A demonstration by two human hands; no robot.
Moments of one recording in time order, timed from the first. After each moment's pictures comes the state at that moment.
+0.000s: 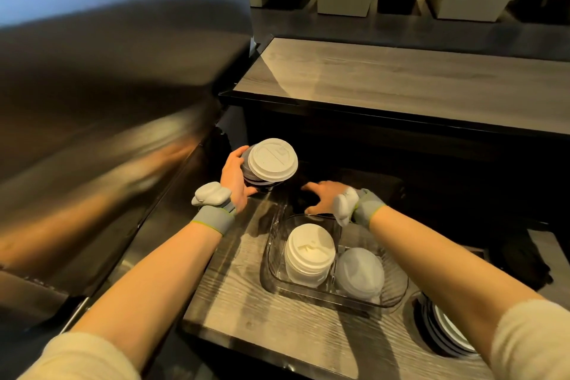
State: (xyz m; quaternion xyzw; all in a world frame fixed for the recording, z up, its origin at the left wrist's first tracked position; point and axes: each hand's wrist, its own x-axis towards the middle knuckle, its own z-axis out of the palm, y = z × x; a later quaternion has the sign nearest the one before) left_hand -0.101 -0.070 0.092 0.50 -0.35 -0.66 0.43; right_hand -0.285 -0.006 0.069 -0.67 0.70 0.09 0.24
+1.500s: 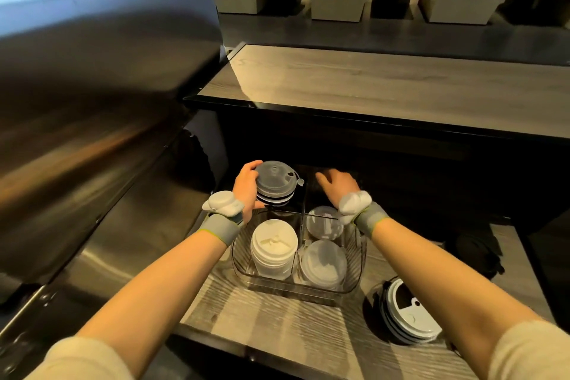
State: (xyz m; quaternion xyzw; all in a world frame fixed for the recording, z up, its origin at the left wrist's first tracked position) left_hand -0.170 -0.007 0.091 0.55 -0.49 -0.59 0.34; right_hand -0.351 0.039 0.070 -0.50 0.81 -0.22 0.22
